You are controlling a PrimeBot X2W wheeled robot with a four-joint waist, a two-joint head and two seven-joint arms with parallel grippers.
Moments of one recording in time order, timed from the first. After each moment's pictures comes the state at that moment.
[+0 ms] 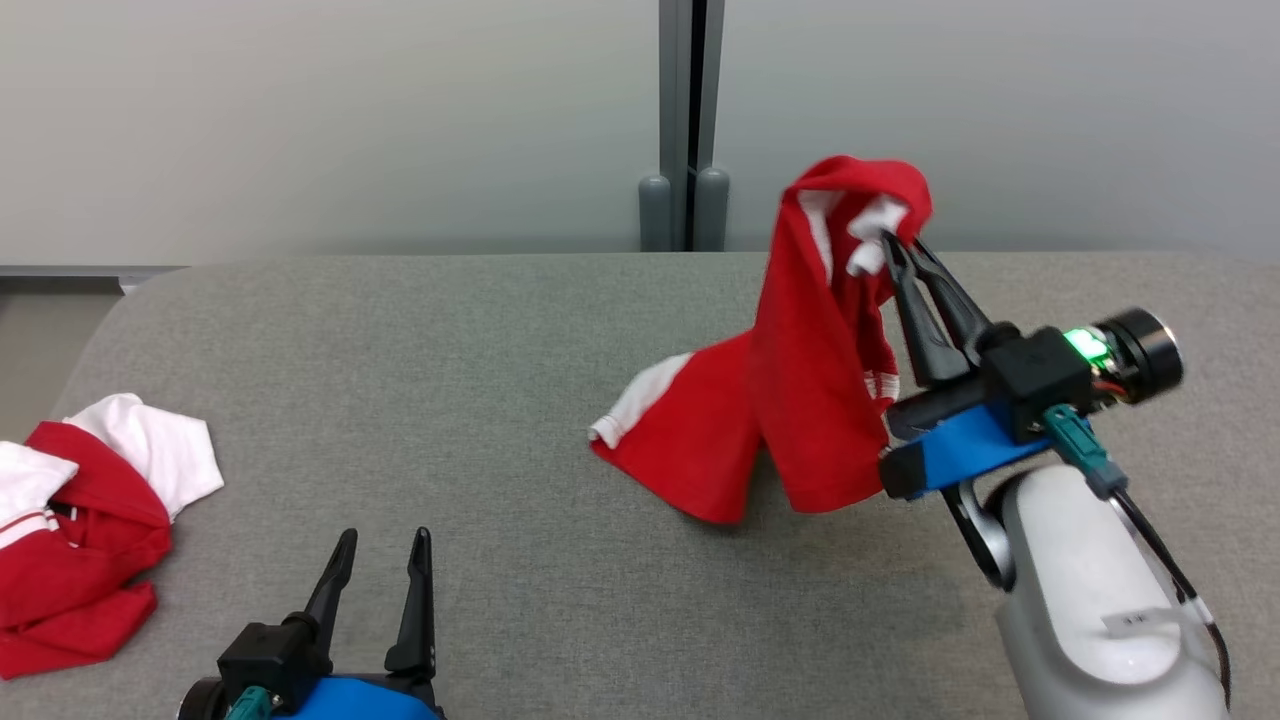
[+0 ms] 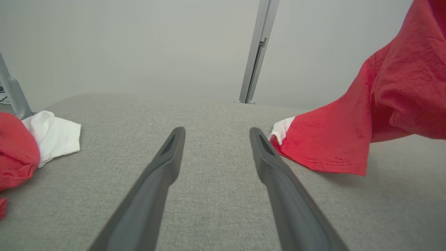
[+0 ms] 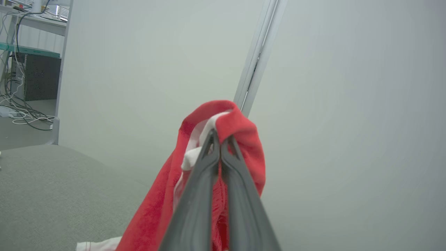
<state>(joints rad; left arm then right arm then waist) -0.01 0.10 -0.11 0.31 -0.25 -0.13 -0.26 -0.45 -0.05 0.10 0.30 -0.14 0.13 -0.26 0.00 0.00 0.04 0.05</state>
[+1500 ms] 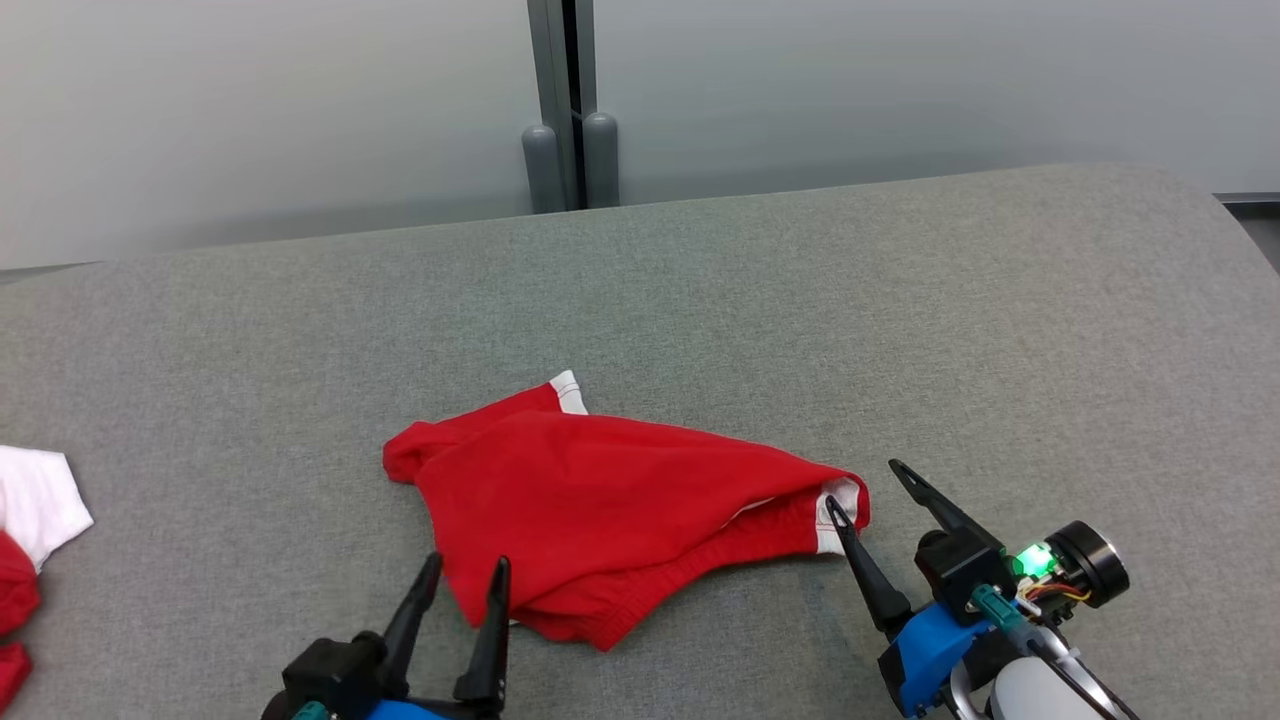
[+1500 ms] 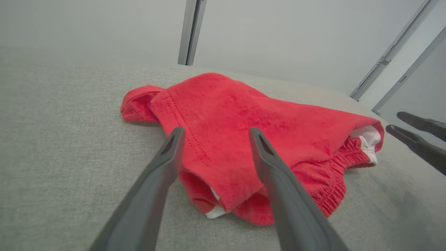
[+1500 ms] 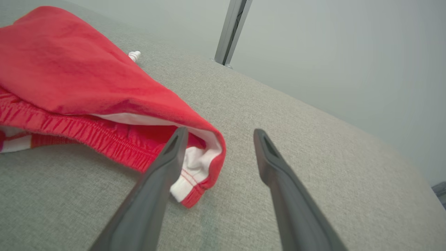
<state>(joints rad) 0.00 0.13 -0.28 0.31 -0.40 -0.13 -0.26 -0.24 -0.10 0.21 0.46 -0.20 0.13 -0.23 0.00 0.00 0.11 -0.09</state>
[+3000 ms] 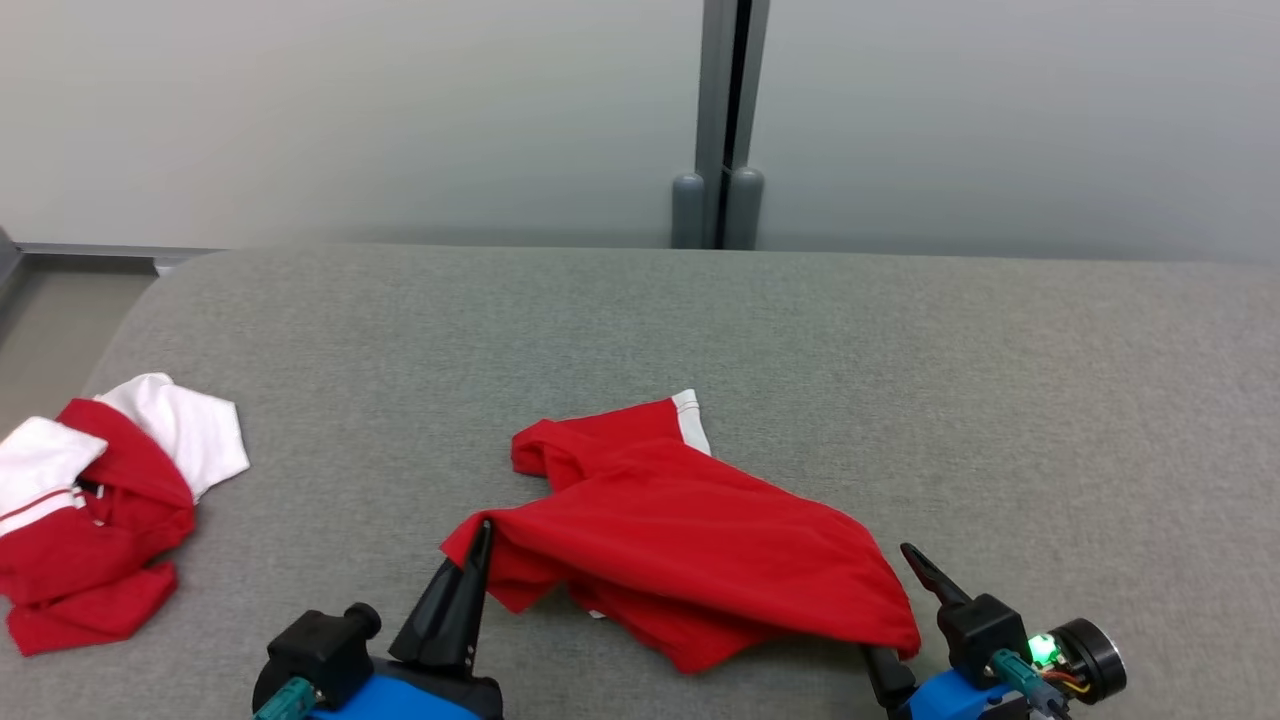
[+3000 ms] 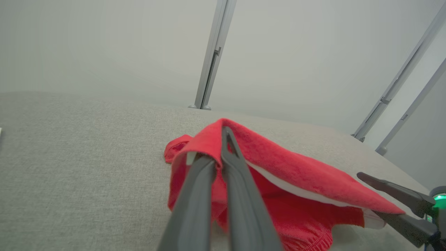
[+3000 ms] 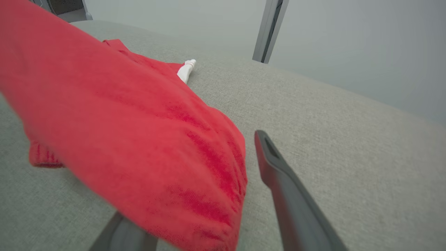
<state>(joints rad) -0.02 0.20 -0.41 0.18 -0.51 -0.13 -0.26 -0.12 -0.05 0.15 0.51 -0.11 0.13 -0.26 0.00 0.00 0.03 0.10</state>
